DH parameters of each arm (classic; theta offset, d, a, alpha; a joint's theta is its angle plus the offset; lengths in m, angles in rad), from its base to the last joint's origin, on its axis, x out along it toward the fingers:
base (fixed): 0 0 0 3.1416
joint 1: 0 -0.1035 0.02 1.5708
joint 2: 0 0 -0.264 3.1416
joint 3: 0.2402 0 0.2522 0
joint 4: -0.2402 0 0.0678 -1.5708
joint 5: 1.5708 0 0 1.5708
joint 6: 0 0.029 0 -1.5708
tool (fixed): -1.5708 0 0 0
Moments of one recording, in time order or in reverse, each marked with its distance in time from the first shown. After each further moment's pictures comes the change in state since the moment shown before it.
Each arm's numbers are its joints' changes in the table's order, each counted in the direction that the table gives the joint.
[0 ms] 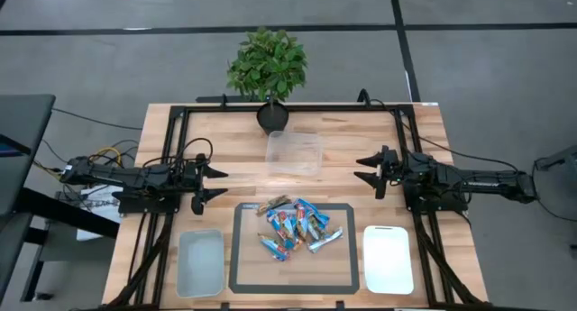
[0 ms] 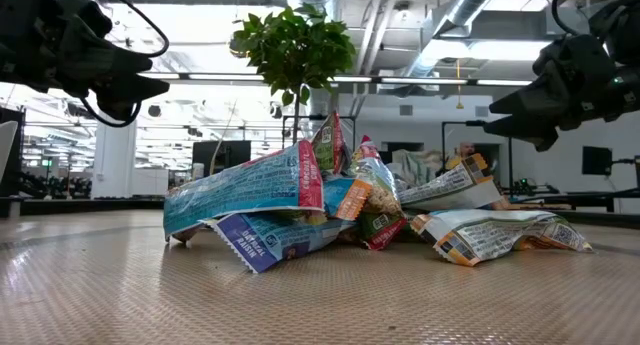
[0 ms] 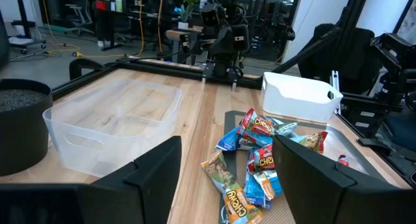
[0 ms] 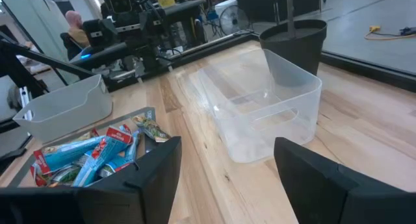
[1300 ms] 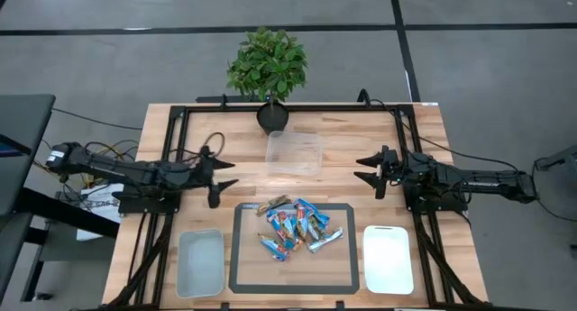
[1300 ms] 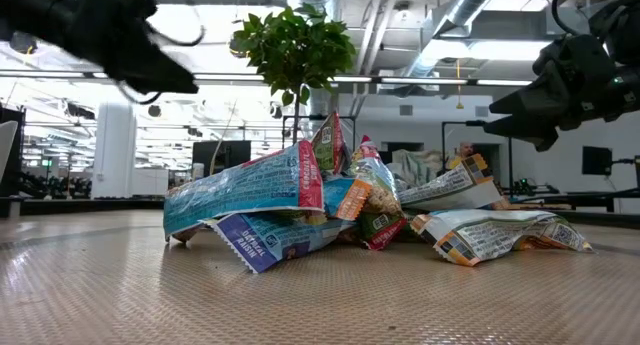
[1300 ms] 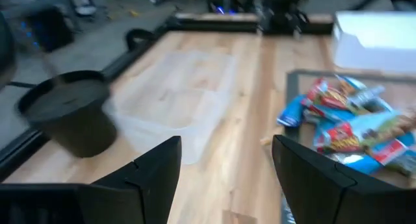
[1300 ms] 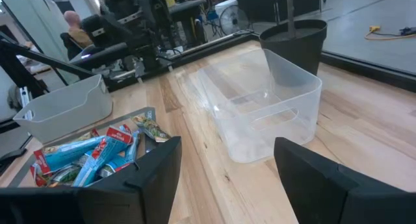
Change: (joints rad) left arm -0.001 0.559 0.316 -0.051 0.183 0.075; right arm 0.000 0.000 0.000 0.000 0.000 0.000
